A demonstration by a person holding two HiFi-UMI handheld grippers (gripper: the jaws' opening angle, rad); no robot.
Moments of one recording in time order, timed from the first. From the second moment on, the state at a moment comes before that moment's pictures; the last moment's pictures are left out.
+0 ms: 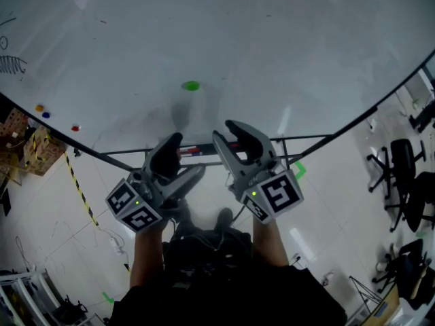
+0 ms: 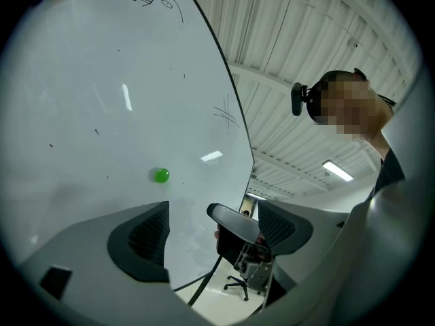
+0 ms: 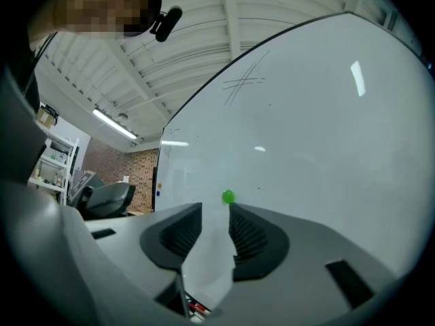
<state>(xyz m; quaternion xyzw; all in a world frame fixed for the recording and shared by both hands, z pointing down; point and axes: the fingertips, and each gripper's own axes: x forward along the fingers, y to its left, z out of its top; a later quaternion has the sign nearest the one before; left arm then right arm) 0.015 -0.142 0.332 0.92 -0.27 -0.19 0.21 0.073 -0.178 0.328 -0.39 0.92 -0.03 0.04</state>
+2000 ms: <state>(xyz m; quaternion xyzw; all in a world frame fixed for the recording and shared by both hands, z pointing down) -0.007 0.053 0.300 0.93 -0.21 -0.25 0.19 0.065 0.046 0.299 -0.33 0.93 -0.10 0.12</state>
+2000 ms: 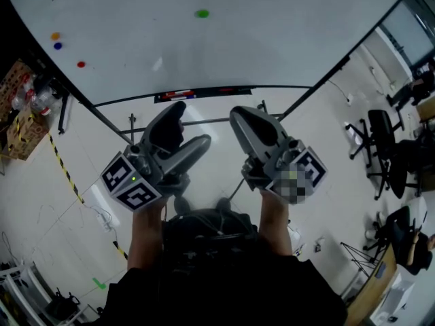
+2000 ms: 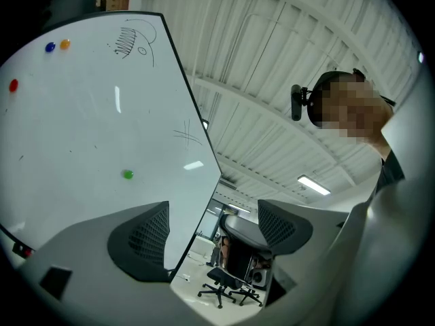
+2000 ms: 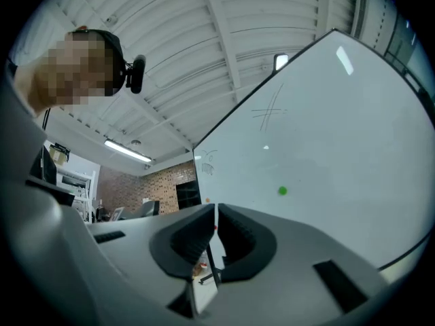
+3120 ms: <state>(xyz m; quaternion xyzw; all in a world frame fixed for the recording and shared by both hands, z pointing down) 0.031 0.055 0.308 0.92 -0.24 -0.23 0.20 0.090 0.051 0.310 -0.26 0.95 -0.12 0.14</state>
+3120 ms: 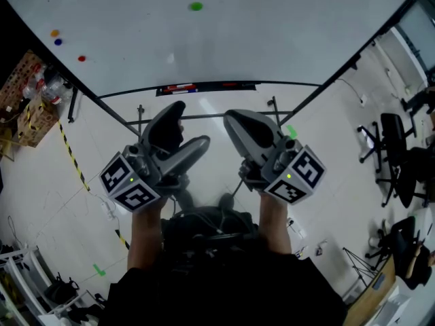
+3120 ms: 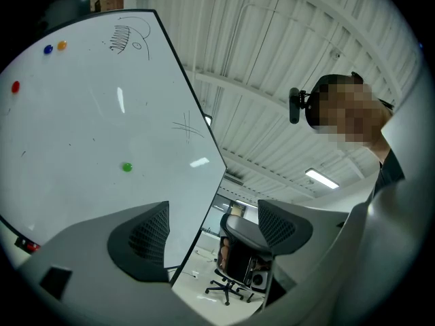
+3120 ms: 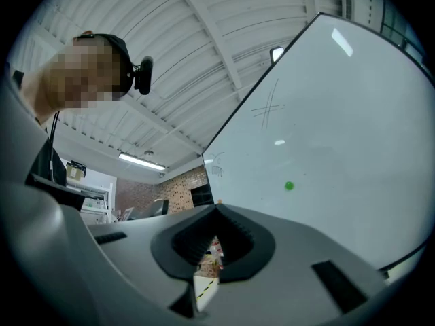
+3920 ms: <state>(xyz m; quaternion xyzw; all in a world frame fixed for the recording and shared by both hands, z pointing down) 0.033 0.051 0.309 0.93 -0.23 -0.22 0.20 0.089 0.046 0.312 -0.26 0.95 -0.12 0.14</state>
